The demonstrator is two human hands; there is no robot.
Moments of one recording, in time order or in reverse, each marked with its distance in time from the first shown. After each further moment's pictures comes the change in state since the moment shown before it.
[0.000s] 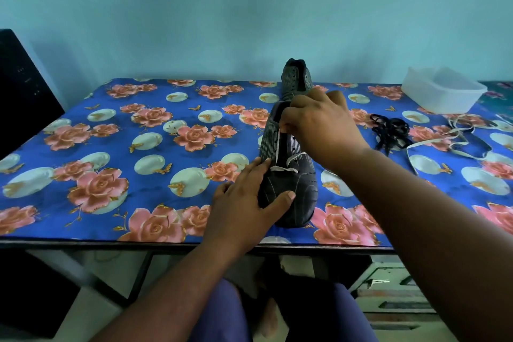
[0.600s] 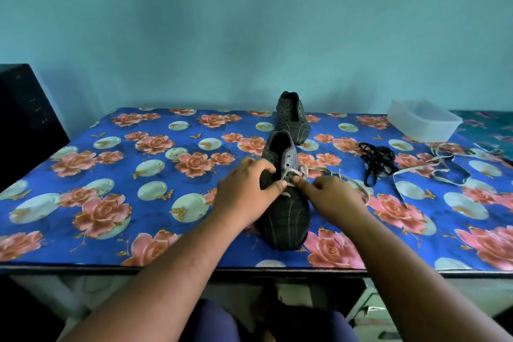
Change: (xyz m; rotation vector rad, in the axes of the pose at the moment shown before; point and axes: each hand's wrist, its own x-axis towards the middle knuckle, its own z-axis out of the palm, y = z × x) left_hand 0.057 0.025 -0.029 0.063 0.037 0.032; right_hand -0.056 -0.009 -0.006 0.404 -0.492 0.811
